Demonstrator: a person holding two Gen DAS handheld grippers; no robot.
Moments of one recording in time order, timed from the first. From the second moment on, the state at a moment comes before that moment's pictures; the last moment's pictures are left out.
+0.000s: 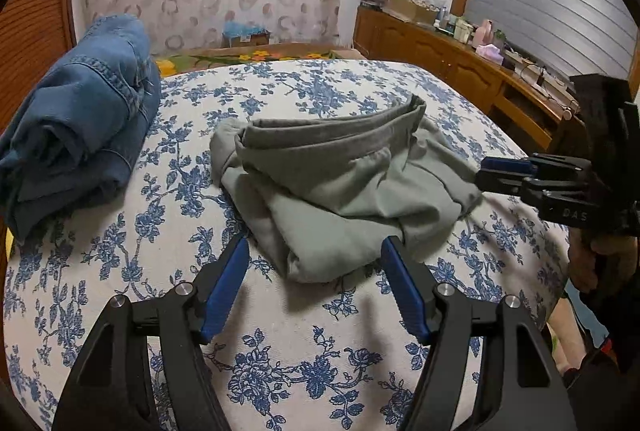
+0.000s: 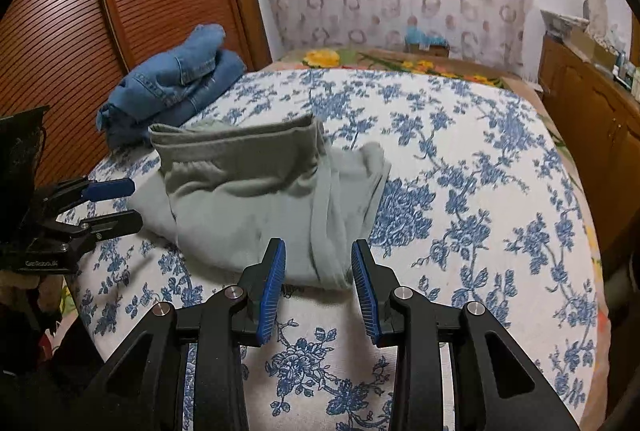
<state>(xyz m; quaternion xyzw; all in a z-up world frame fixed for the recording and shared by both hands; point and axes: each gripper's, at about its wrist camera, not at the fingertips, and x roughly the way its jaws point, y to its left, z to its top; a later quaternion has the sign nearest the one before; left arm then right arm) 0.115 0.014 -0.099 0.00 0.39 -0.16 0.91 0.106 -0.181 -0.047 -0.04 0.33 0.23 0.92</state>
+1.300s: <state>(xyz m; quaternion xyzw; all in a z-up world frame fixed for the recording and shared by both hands) 0.112 0.010 -0.101 0.00 0.37 -0.17 0.91 0.122 -0.195 -0.055 -0.02 0.33 0.20 0.92</state>
